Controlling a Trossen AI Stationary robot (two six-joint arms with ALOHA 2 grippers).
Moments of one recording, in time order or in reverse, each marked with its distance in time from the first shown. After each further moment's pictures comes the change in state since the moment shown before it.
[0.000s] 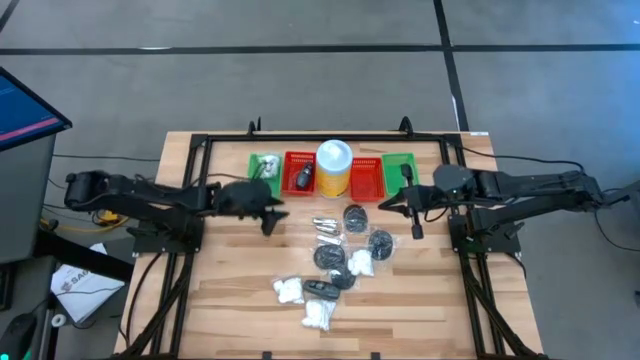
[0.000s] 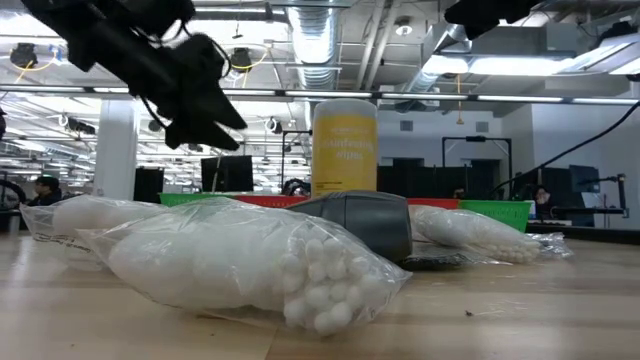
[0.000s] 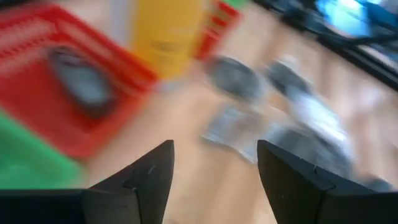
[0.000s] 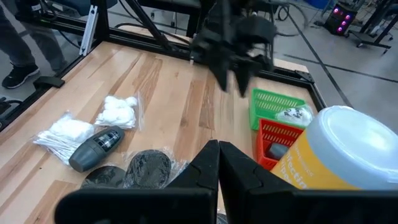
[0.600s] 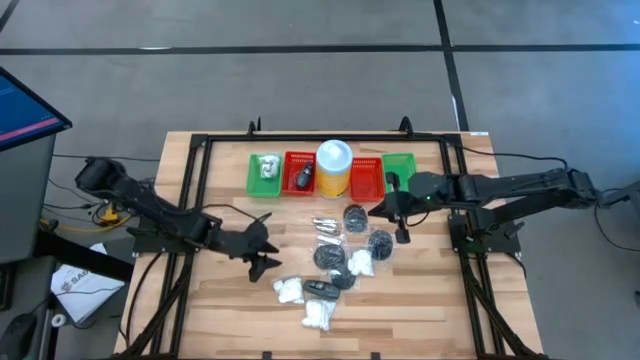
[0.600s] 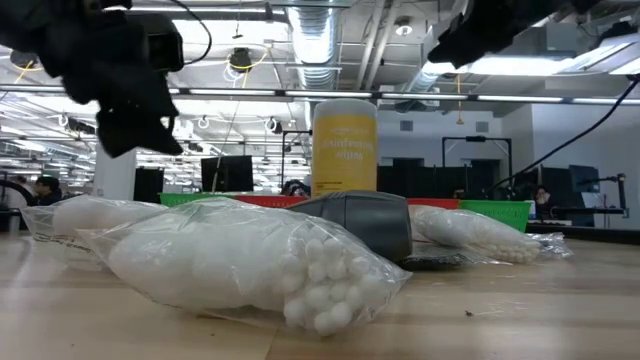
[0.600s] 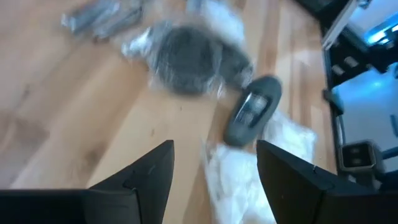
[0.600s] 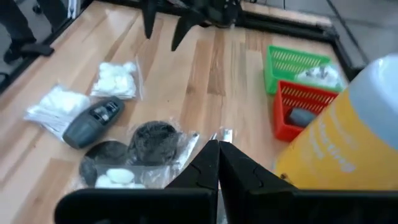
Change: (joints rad) left arm -0.463 0.079 -0.017 -0.002 -0.119 -0.322; right arm -0.002 0.161 -0.001 0.006 0.000 0.077
